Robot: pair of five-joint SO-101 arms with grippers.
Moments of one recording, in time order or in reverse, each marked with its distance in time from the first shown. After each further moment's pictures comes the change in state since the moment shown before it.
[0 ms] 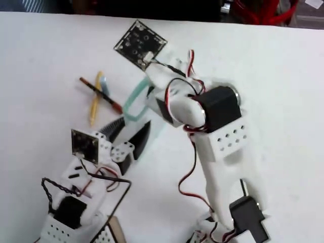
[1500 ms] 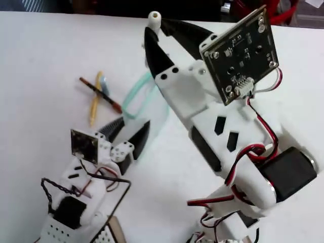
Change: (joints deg) left arm 0.1 0.0 0.0 0.0 0.0; right arm -2.9 8.5 -54.9 -0.4 -12.7
